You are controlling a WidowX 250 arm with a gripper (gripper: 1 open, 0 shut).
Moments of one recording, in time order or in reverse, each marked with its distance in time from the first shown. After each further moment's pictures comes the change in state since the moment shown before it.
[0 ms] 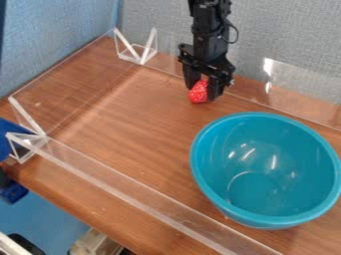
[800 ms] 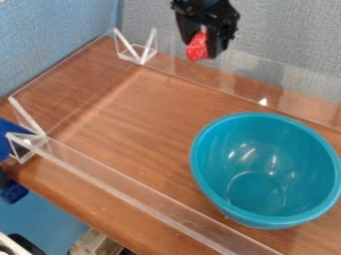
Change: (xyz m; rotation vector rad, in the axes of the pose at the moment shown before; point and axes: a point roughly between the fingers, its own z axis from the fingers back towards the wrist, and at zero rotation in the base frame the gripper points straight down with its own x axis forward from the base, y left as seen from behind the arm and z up) arm -0.037 -0.041 0.129 0.054 -0.238 -0.065
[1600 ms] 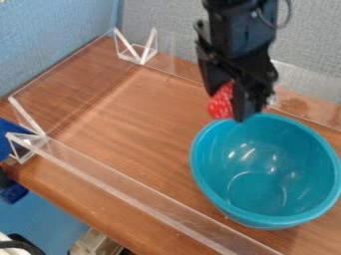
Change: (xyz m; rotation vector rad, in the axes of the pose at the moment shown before) arm -0.064 -0.103 0.022 -0.116 0.068 -0.218
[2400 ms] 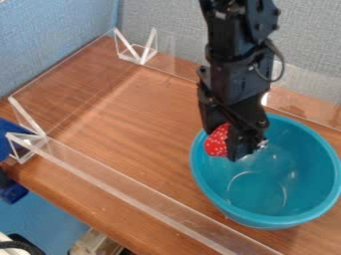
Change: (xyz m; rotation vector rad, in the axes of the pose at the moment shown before) arm -0.014 0.006 -0.048 -0.029 0.099 -0.005
